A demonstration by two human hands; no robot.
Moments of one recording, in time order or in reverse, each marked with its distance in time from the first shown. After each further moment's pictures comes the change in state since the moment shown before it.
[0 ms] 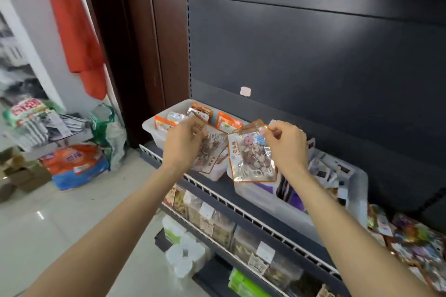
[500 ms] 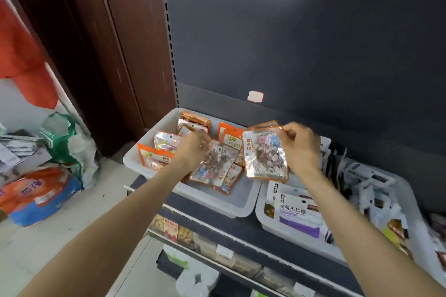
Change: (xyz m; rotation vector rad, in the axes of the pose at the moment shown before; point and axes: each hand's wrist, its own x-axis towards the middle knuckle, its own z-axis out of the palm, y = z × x) left_hand 0.183 -0.121 0.070 0.136 -0.452 -0.027; right_hand 0.117 0.017 0.111 -0.163 0.056 0.250
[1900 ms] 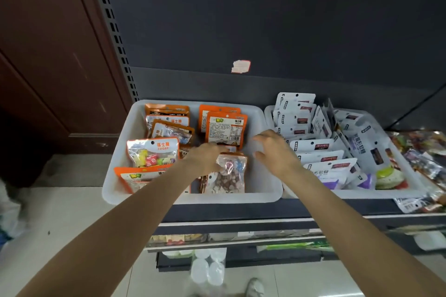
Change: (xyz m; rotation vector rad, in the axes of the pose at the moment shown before) left_hand 0.071 -0.064 0.054 0.439 -0.789 0.546; right_hand -0.033 -0.022 0.103 -0.497 -0.382 0.205
